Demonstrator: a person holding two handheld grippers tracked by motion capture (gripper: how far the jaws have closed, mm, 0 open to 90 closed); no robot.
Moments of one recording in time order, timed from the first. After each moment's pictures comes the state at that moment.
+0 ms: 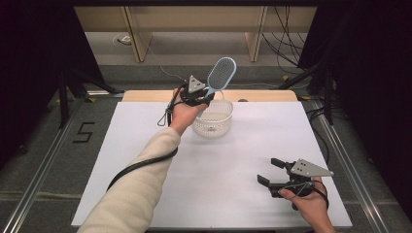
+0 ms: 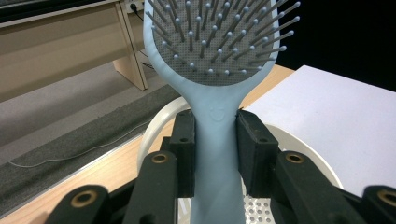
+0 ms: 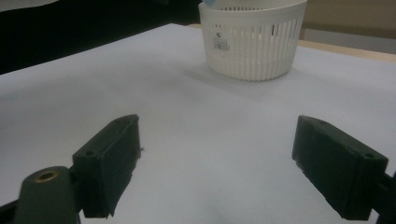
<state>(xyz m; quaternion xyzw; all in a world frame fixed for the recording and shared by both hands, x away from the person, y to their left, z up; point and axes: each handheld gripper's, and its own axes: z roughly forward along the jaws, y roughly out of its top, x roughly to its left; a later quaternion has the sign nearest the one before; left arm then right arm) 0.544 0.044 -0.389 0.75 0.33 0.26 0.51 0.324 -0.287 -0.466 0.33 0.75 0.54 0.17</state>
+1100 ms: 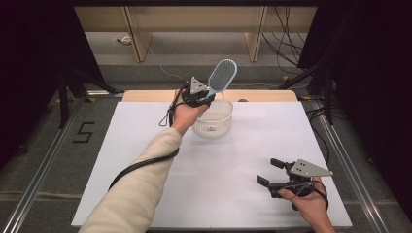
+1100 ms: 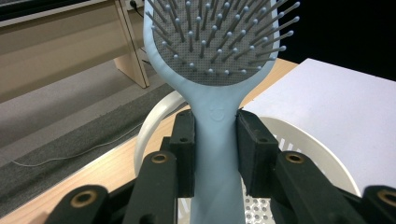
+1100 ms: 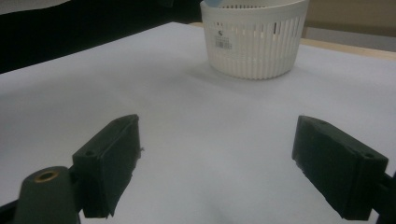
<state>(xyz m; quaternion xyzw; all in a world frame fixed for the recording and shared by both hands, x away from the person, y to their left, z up) 0.548 0.041 -0.396 0.76 0.33 0.27 0.50 0.324 -0.286 -0.467 0.33 0.75 0.54 0.17</state>
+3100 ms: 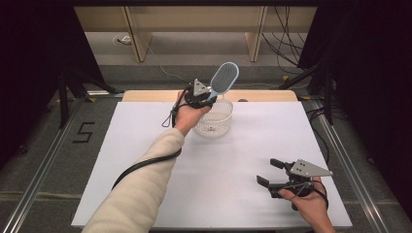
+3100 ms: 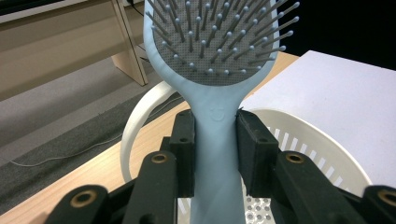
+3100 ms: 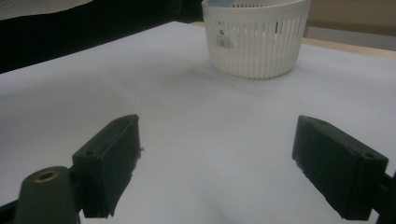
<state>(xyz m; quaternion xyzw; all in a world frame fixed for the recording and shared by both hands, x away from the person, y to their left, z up) 0.554 0.035 -0.408 0.76 0.33 0.26 0.49 0.325 -0.286 -0.467 0.33 0.75 0.54 0.17</state>
